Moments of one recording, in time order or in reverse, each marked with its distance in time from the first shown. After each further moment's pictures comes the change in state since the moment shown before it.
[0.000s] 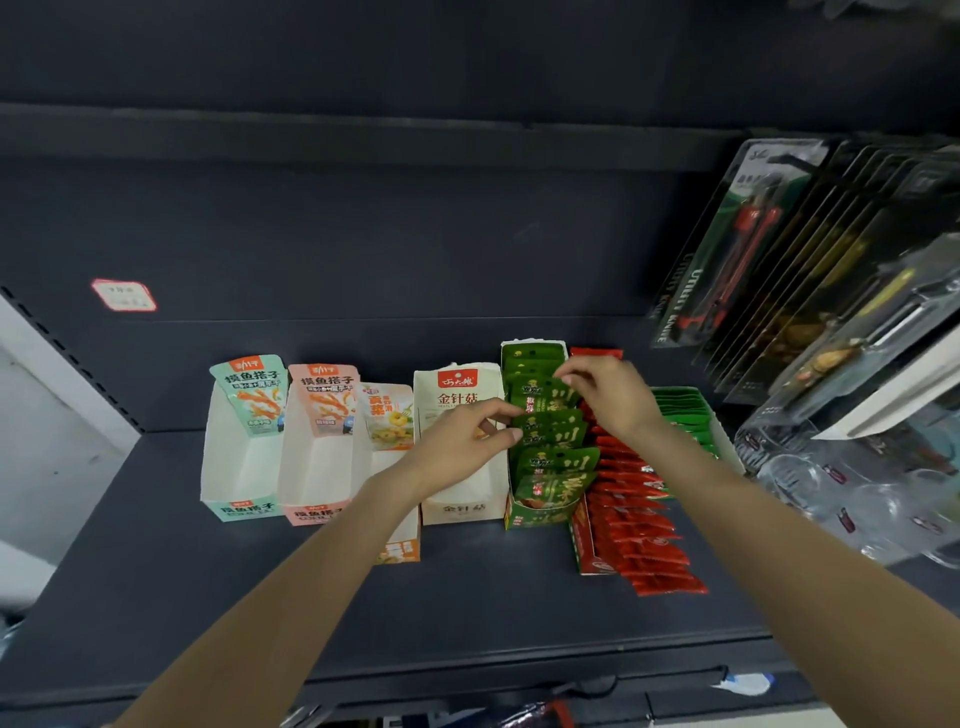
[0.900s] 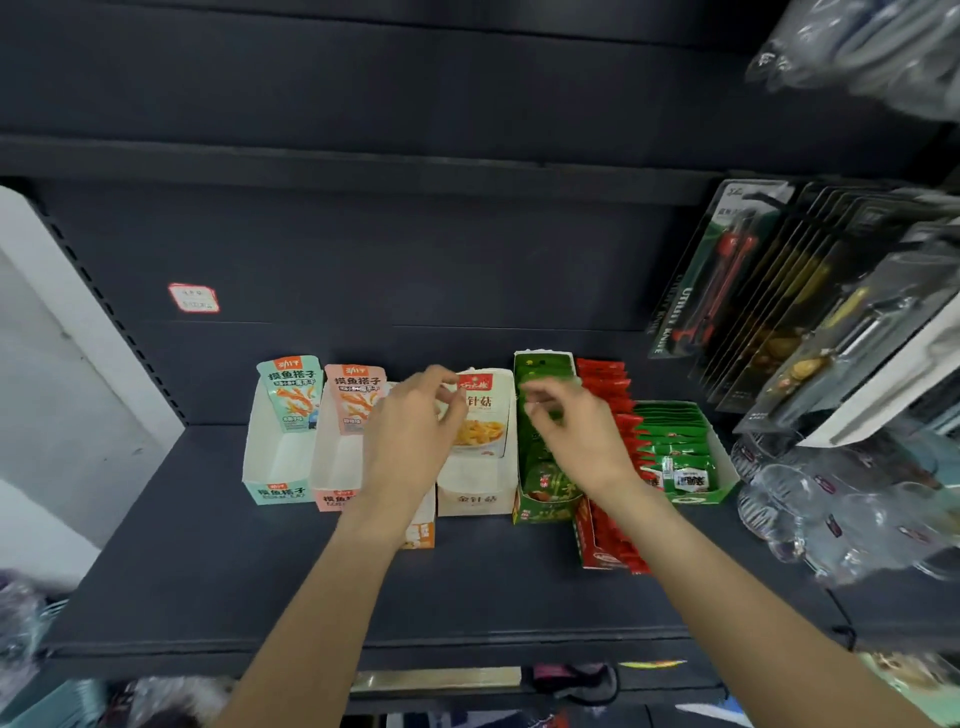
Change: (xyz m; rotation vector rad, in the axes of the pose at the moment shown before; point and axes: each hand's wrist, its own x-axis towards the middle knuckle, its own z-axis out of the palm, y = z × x) left_hand -0.071 0.036 -0.029 0.366 0.696 -0.018; right_hand -0.076 -0.085 0.000 0.202 0.076 -0.076
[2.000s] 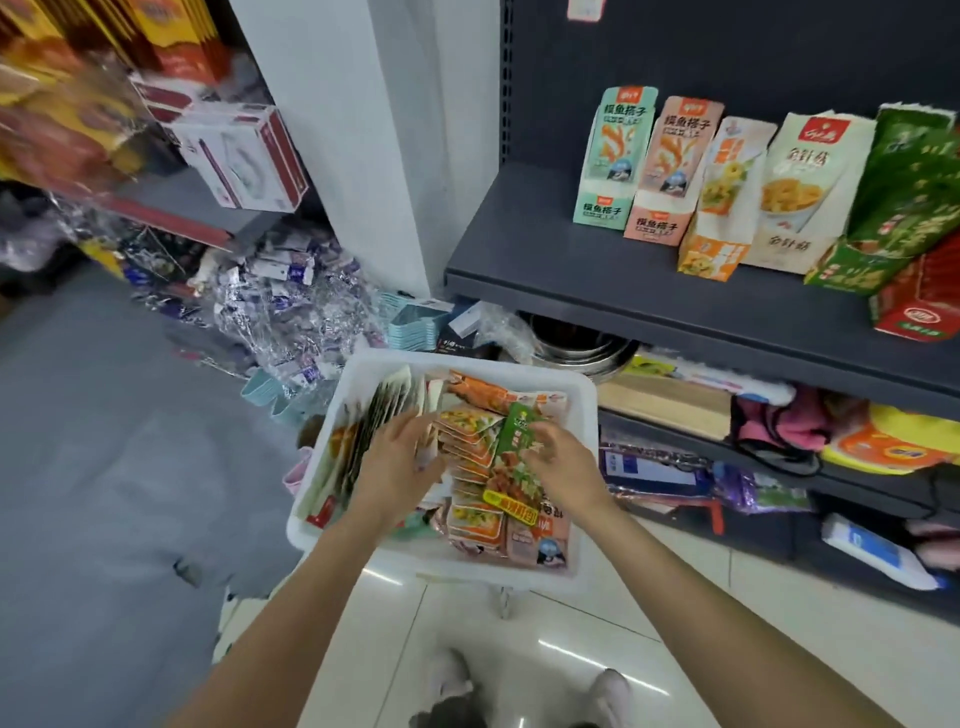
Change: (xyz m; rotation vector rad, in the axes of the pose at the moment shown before) left_hand -0.428 -0.246 -0.214 0.120 -0.331 -0.543; right_hand -0.351 -0.159 0.278 0.156 -0.648 0.253
